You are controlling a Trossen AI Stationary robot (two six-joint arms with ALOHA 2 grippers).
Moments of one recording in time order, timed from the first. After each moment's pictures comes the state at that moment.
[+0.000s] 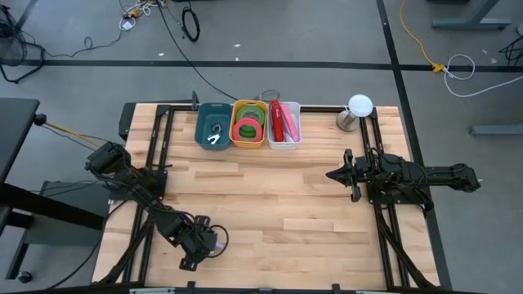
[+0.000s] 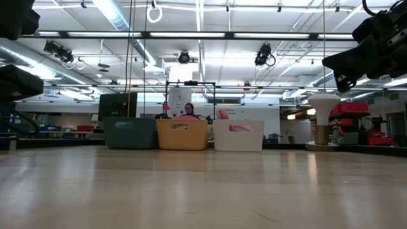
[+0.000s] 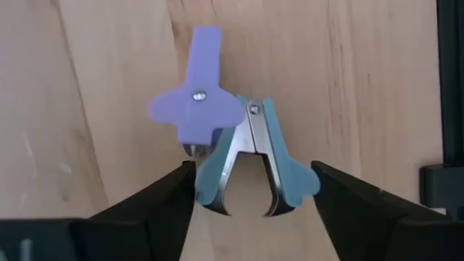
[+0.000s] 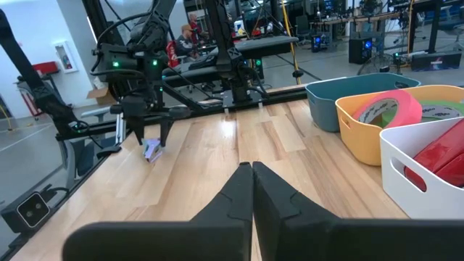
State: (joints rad) left arm -0.77 1.64 0.88 -0.45 -0.02 -0.62; right arm -0.01 0.07 0.02 0.01 -0.04 0.17
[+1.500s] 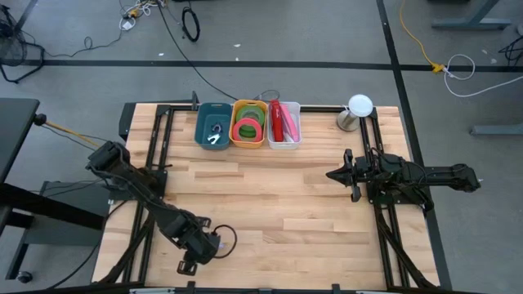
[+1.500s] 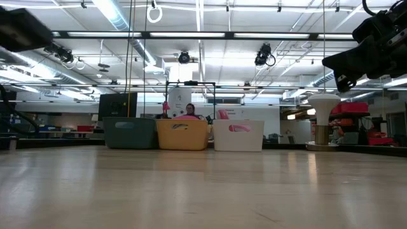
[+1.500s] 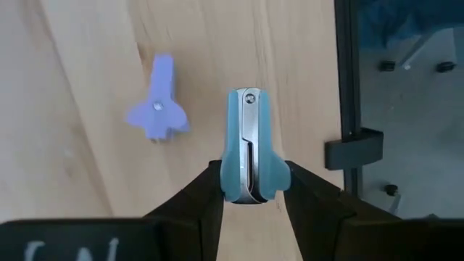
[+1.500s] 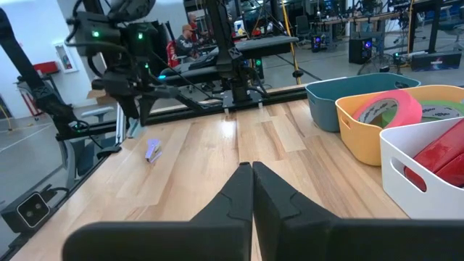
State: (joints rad) left arm -0.72 1.64 1.14 -0.76 0.14 -0.57; right arm -0.01 0.07 0.02 0.01 -0.04 0.17
